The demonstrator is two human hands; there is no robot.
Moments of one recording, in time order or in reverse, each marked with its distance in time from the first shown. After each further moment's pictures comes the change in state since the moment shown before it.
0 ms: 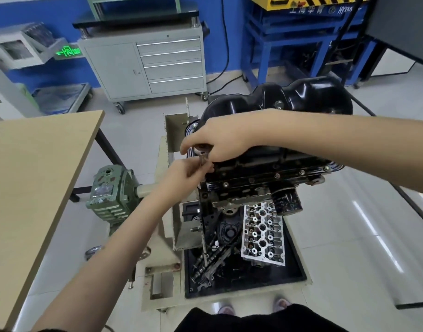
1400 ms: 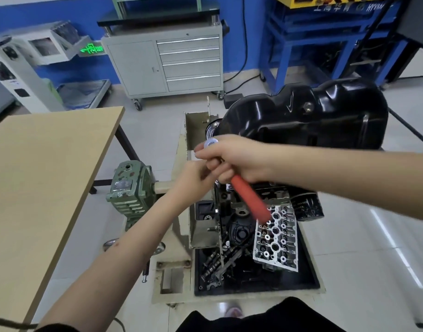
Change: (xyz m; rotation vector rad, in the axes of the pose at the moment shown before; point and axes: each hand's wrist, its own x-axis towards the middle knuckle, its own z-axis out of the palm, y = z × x) left_hand -0.011 -0.013 -0.009 0.030 0.125 0.054; right_hand 0.018 -0.031 0.033 1.607 0.048 0.289
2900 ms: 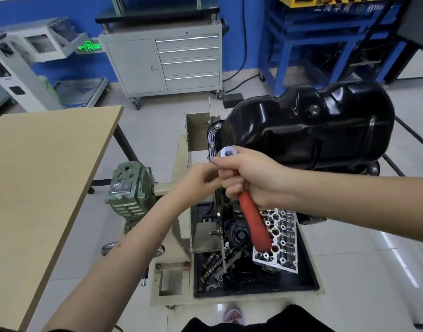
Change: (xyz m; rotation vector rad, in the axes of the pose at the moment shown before) left_hand 0.006 0.000 -0.005 -0.118 -0.175 0.050; right_hand -0.010 0.024 -0.001 0.278 0.093 -0.074
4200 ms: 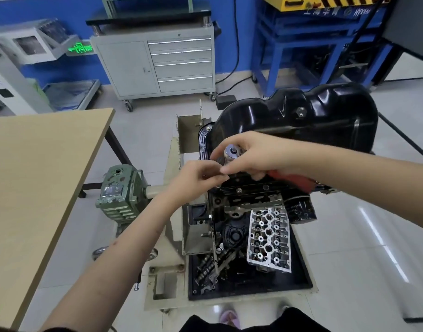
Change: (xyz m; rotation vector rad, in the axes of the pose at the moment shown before) left_hand 0.012 -0.002 0.003 -0.027 -0.030 -0.019; right_hand -0.004 -0.038 -0.042 -0.966 -0.109 -0.161
